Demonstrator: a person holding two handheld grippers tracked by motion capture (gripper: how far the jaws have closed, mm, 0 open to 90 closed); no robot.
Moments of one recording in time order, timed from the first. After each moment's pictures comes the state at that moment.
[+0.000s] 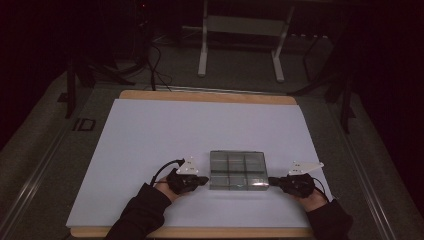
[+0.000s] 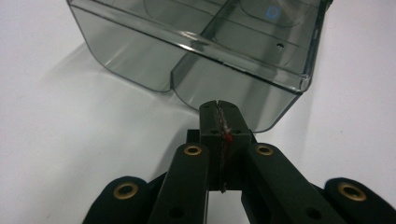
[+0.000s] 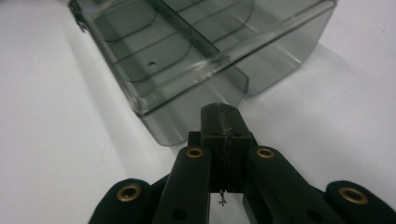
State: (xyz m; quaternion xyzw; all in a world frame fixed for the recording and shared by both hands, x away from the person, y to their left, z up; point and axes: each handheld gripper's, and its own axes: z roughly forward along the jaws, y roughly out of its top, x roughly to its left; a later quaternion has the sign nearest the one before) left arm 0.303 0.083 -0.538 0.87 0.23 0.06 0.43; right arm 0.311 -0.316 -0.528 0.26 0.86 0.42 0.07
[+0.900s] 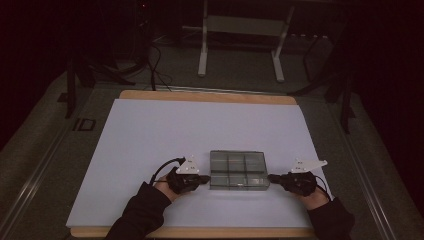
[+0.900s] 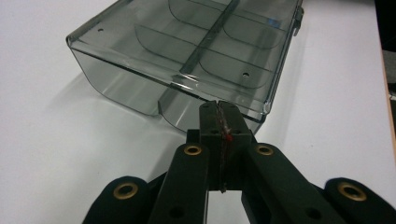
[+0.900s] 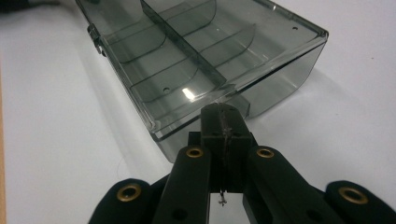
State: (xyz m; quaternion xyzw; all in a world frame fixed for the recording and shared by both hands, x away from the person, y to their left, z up) left arm 0.296 0.080 -0.517 0.87 0.21 0.07 0.44; right arm 0.310 -0.315 -0.513 0.26 0.86 0.44 0.08
